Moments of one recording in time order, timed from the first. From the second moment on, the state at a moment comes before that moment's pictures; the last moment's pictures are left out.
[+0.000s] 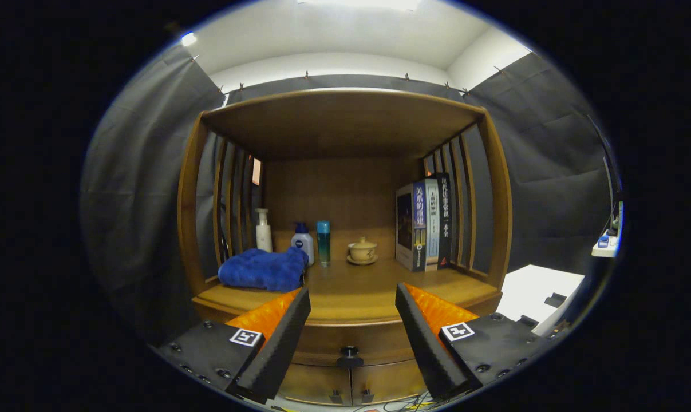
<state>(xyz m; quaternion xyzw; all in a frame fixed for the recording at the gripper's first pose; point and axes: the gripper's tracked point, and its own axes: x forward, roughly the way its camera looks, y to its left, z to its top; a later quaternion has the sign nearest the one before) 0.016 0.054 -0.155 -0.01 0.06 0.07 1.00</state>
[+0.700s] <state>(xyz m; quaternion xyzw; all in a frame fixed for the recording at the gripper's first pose) 0.040 0.038 -0.280 0.00 0.13 0.07 0.99</state>
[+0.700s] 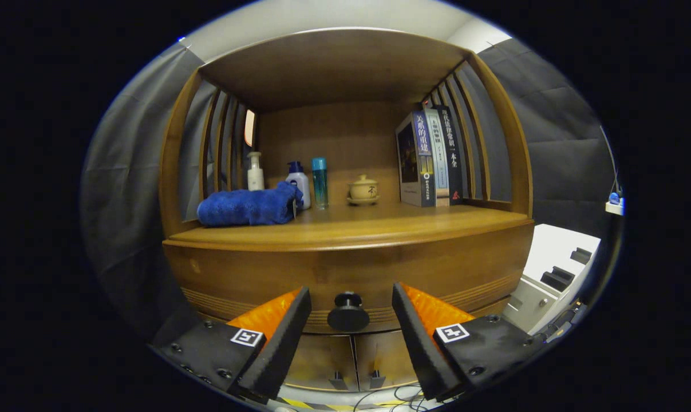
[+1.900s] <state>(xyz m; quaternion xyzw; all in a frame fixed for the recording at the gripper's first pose) 0.055 0.043 -0.311 0.01 0.16 0.07 0.98</state>
